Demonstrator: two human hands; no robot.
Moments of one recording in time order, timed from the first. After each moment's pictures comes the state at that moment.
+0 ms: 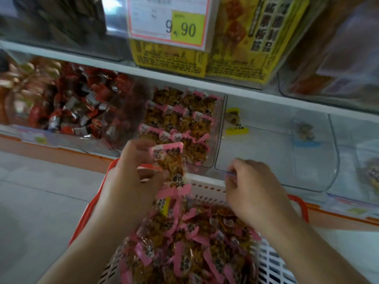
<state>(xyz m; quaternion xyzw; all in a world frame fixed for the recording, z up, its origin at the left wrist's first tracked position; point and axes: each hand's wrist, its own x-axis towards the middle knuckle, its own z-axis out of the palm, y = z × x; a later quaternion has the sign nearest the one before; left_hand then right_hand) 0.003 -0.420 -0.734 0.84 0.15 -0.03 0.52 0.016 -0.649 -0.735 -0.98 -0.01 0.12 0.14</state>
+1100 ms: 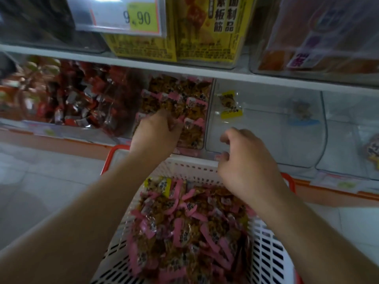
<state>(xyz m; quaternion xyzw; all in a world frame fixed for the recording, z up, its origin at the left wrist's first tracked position) 0.088 -0.468 -0.743 0.97 0.07 -0.05 0.24 0.019 -0.663 -0.702 -0.96 0.01 0.11 0.24</state>
